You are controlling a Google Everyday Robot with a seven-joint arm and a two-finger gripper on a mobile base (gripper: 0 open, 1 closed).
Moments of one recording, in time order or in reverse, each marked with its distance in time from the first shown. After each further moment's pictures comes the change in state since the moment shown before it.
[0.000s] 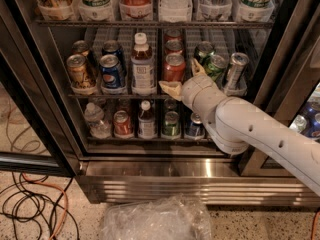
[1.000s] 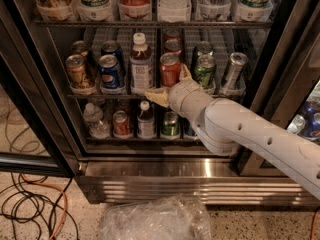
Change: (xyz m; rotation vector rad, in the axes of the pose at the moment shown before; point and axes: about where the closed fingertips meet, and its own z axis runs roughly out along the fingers) arm -0.004 0.048 0.007 -0.103 0.014 0.085
